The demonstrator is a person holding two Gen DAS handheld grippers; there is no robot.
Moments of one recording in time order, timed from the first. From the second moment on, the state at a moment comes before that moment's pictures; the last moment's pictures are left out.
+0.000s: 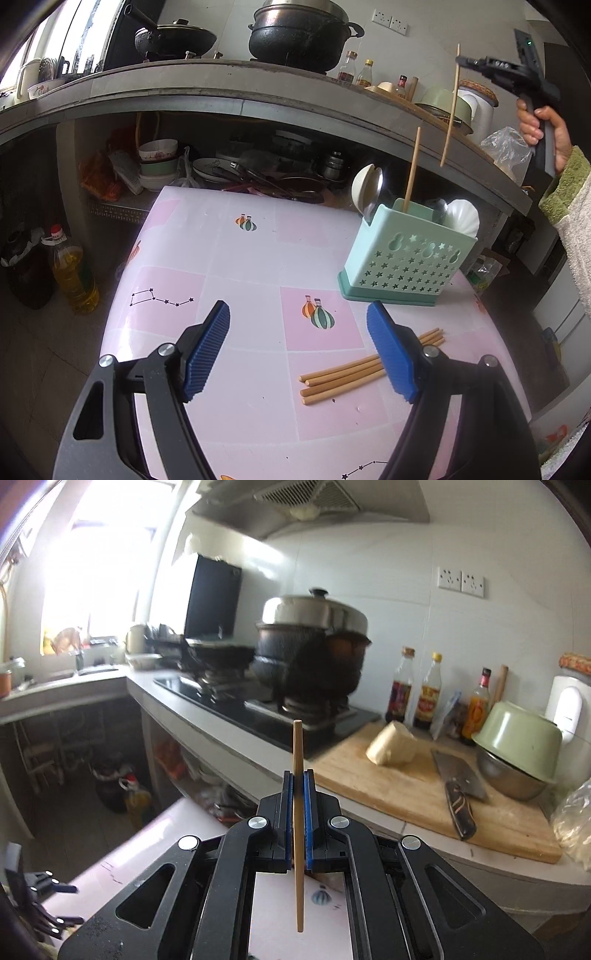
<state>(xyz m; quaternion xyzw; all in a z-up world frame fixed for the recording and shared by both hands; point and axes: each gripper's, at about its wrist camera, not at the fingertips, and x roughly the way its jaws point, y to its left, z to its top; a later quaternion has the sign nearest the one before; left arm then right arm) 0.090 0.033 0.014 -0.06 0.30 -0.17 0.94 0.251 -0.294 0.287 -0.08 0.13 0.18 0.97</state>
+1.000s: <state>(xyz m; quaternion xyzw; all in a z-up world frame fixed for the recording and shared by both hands) 0.086 0.031 0.011 -0.06 0.31 -0.17 0.93 0.230 -0.226 0.115 -0.11 0.28 0.21 0.93</state>
